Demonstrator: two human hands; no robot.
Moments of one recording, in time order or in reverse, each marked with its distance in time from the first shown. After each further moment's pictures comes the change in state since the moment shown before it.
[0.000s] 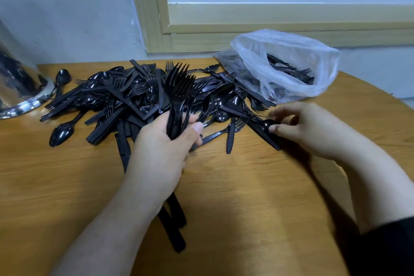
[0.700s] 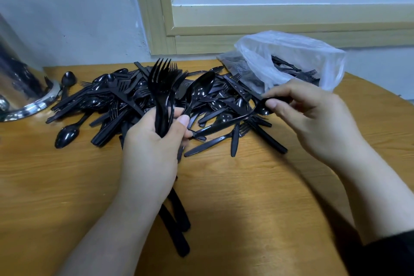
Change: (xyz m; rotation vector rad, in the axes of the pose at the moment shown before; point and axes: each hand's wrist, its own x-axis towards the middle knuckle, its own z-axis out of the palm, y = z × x) left_hand 0.004 0.001 -0.003 0.018 0.204 0.073; right_hand -0.013 -0.032 0.006 0.232 0.347 -0.470
